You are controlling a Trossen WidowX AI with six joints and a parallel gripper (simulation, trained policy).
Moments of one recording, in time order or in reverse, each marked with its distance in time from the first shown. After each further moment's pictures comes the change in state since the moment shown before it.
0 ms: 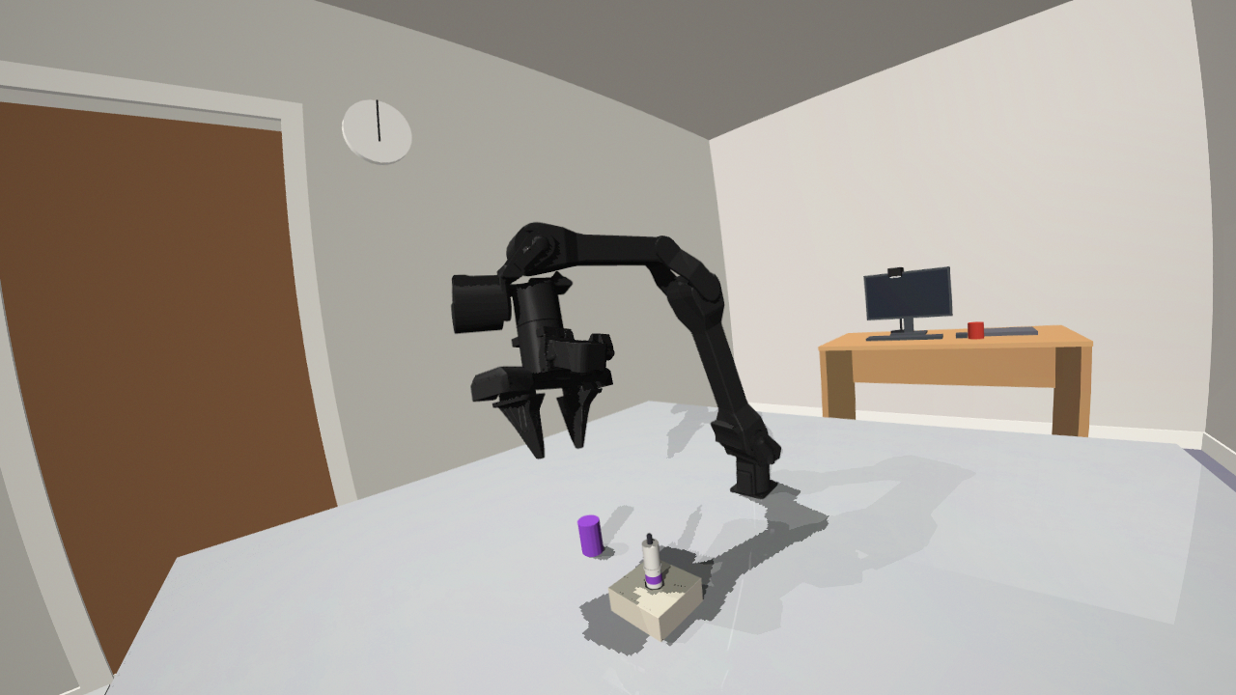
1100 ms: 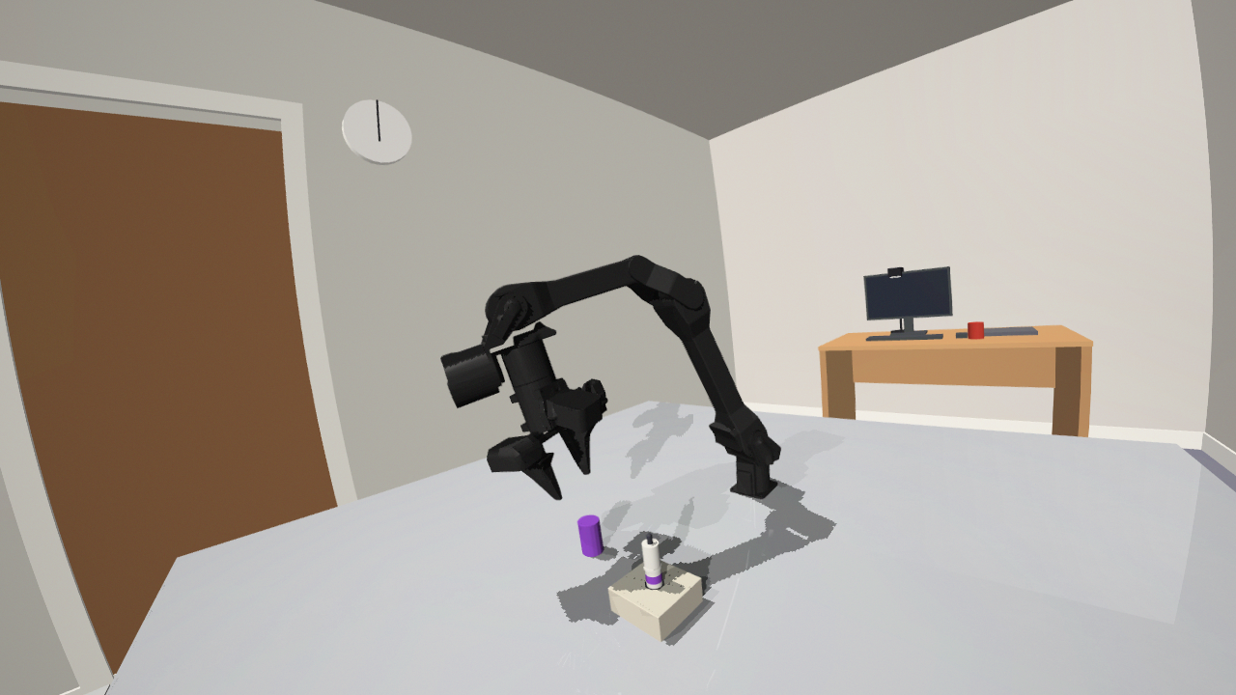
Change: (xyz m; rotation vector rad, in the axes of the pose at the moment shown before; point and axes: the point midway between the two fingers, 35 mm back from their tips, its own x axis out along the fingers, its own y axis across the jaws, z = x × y) arm 0.054 0.050 -0.046 0.003 0.032 0.291
